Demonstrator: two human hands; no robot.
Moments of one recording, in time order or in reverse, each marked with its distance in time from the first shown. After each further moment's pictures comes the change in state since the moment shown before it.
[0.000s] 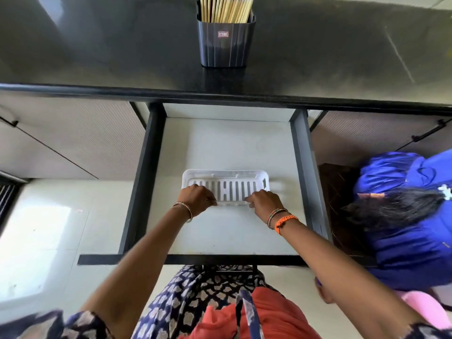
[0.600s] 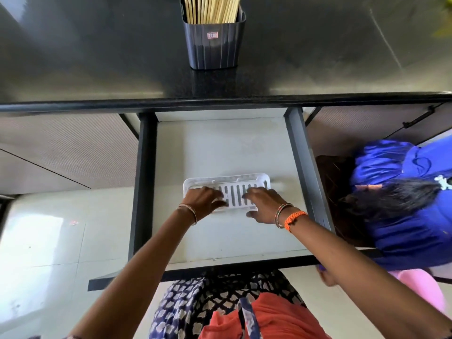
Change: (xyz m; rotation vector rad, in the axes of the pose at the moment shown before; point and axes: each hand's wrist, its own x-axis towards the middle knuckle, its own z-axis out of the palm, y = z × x) left_hand 0.014 0.008 -0.034 0.100 -0.092 0.249; right_hand 0.005 -0.016 -0.035 -0.059 -0.146 -0.071
